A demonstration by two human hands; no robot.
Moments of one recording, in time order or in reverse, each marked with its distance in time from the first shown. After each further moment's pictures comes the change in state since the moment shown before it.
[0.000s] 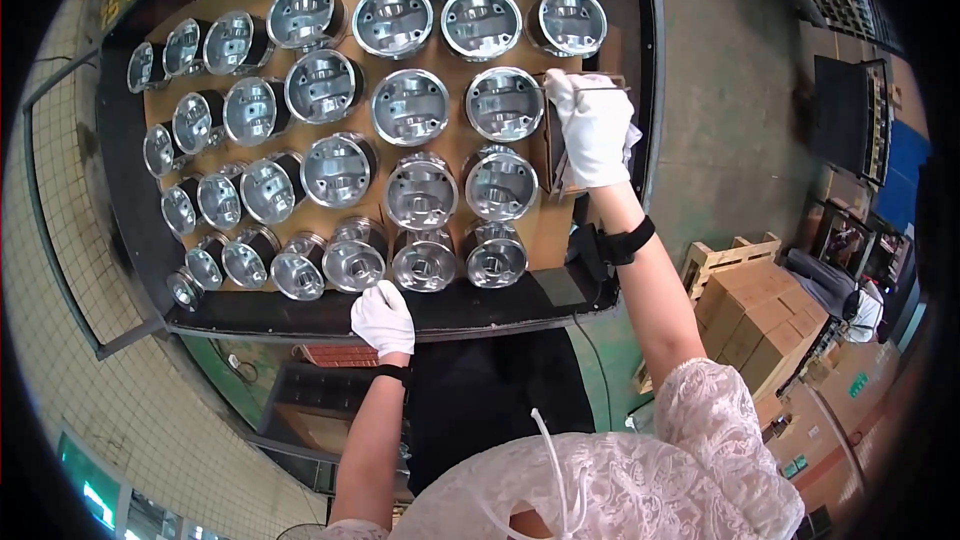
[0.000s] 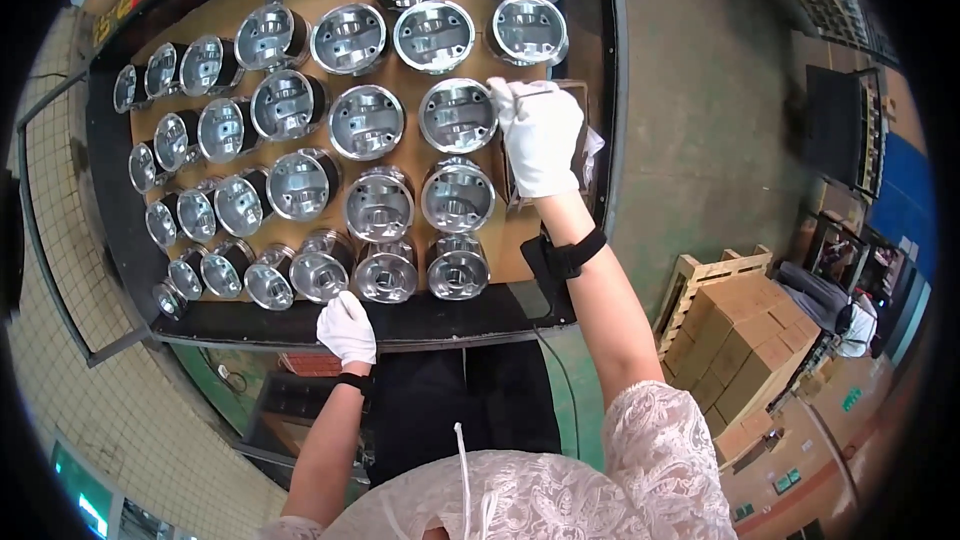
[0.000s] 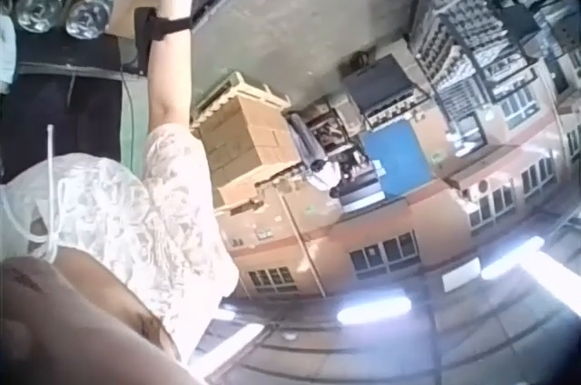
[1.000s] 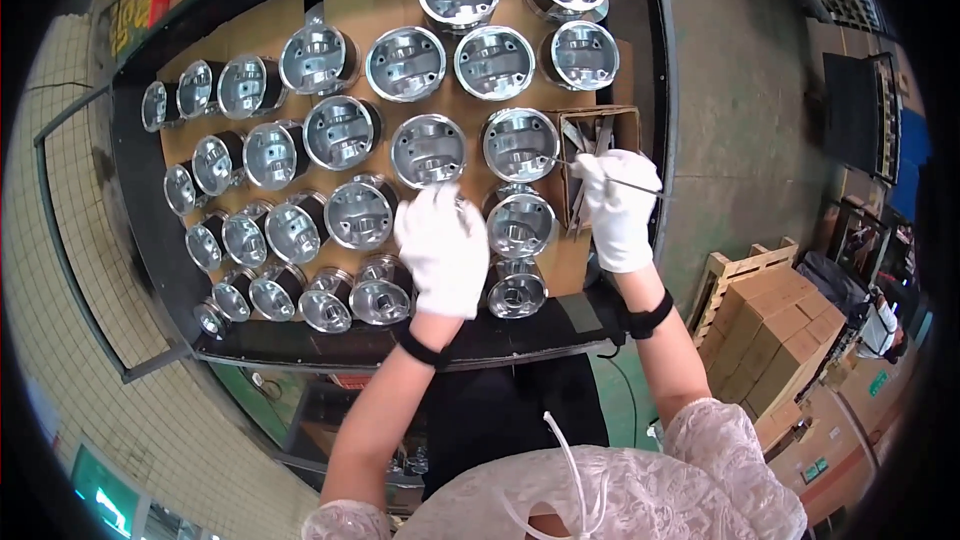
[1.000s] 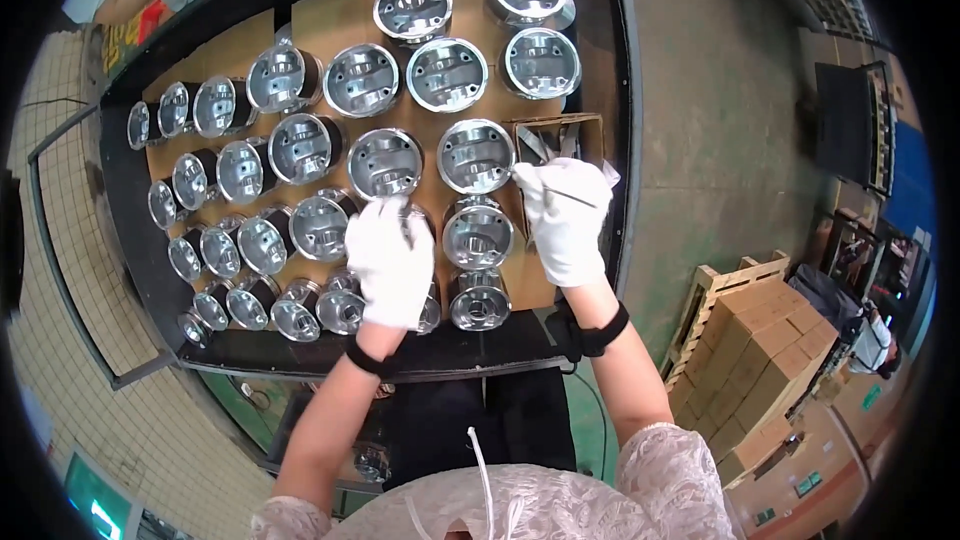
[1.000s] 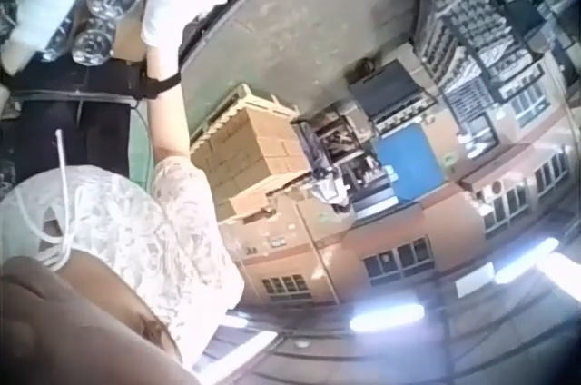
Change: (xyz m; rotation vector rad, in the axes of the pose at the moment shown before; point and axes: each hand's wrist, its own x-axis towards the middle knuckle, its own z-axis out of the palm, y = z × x) left_hand 0.152 0.159 -0.063 -0.226 0.161 0.353; right_hand -0.025 -0.012 -0.036 0.154 -0.033 0.059
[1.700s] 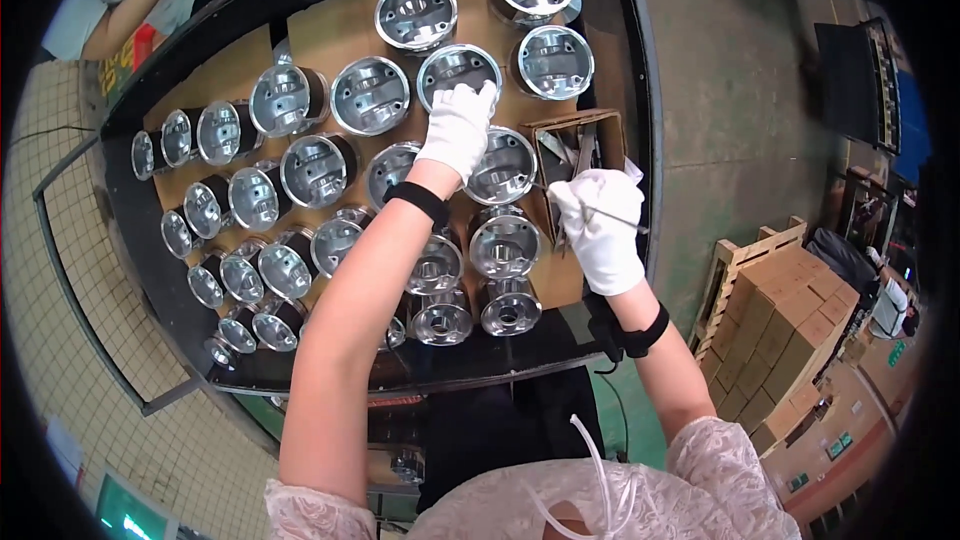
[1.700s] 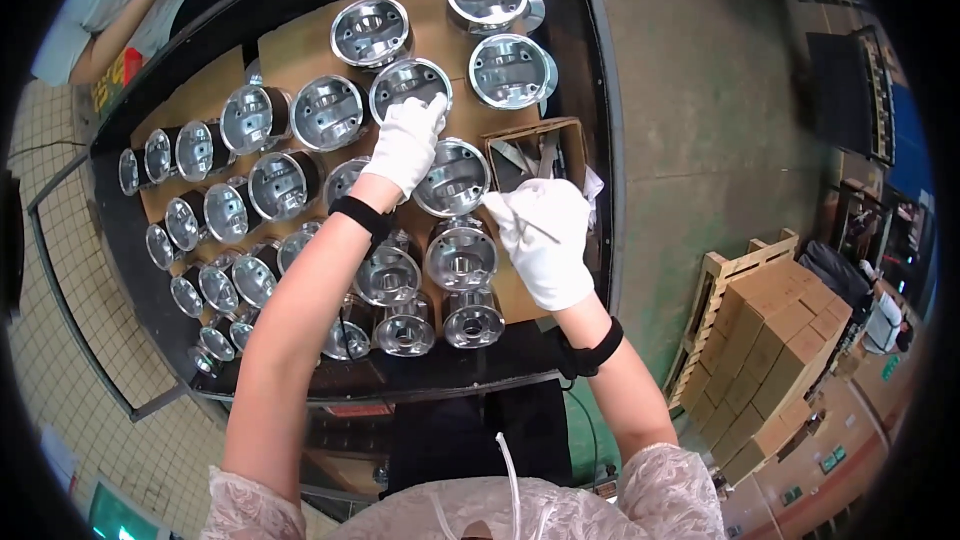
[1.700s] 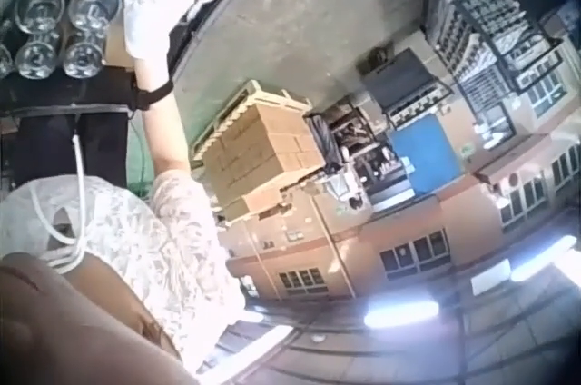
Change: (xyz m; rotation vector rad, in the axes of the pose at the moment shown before) left_hand 0.158 0.009 0.134 -0.017 -0.378 0.514; right_hand 0.004 0.002 -0.007 0.023 0.017 0.002
